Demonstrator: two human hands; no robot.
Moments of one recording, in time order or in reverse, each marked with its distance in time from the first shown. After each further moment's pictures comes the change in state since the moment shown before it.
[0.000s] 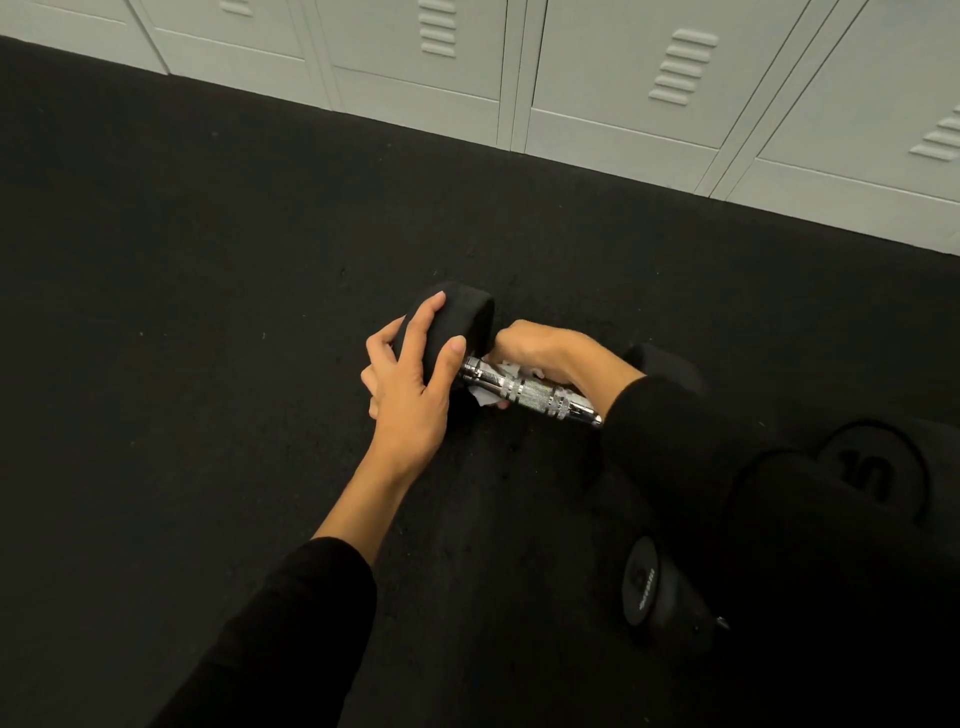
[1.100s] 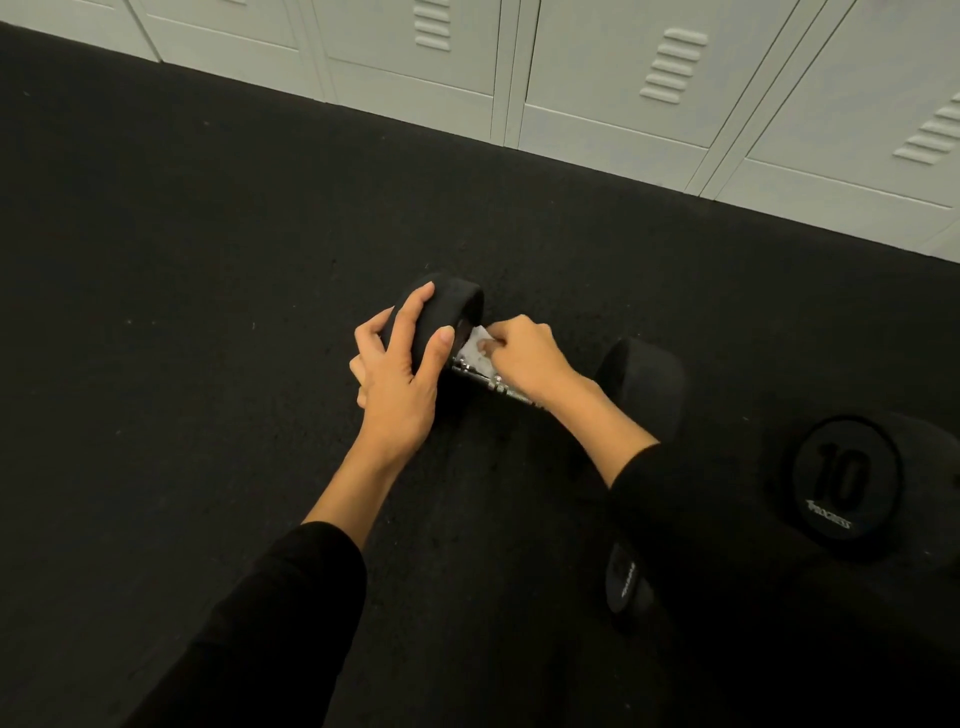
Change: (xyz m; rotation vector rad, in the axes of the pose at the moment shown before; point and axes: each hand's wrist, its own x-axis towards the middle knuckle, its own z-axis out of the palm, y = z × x) left_hand -0.001 -0.001 0.000 -0.002 0.002 -0.004; right_hand -0.017 0.018 0.027 -0.095 0.401 -0.226
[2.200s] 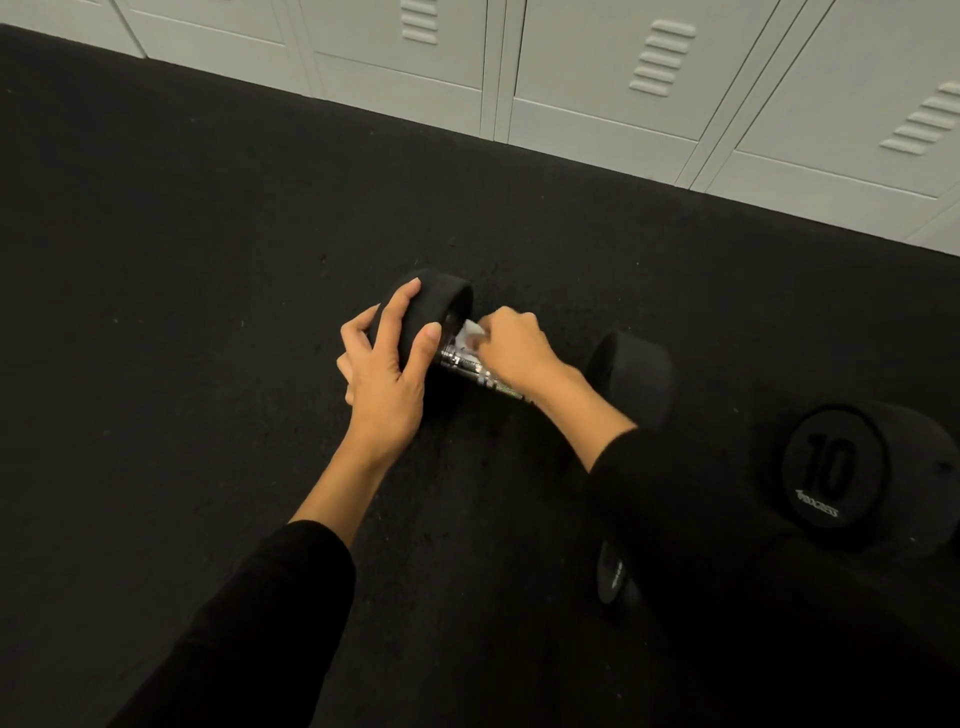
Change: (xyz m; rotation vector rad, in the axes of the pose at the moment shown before) left_hand -0.001 0.000 0.002 0.008 0.023 0.009; right_hand 0.008 0.004 0.002 -0.112 0.039 0.030
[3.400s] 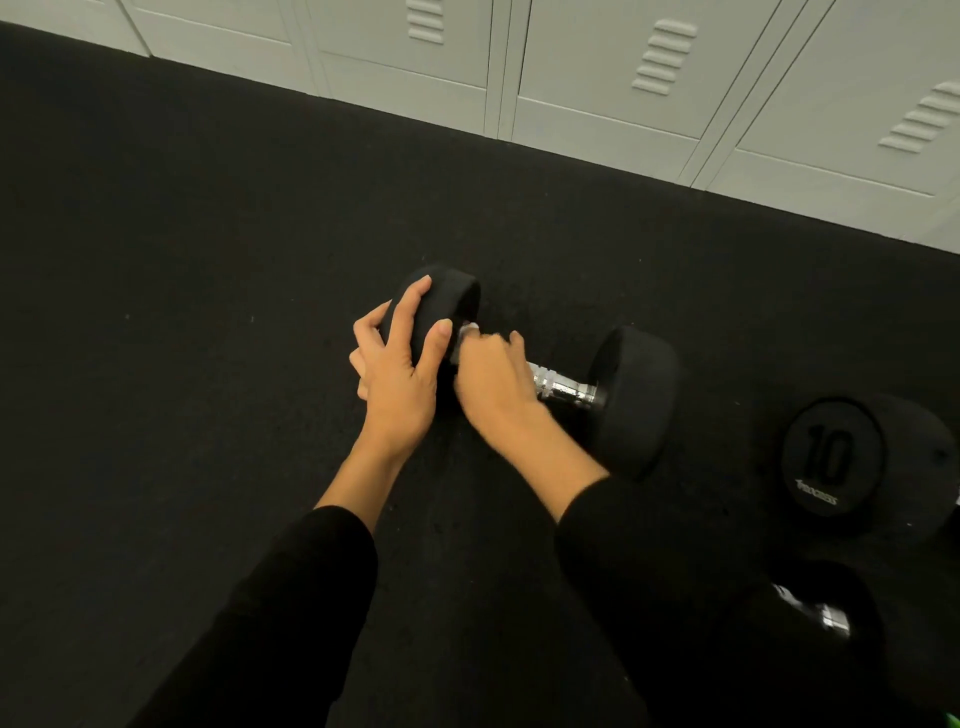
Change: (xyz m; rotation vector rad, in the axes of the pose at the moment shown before) left_hand -0.003 -0.002 0.000 0.004 0.019 0.013; right_hand -0.041 -0.028 0.036 -0.417 0.188 -0.125
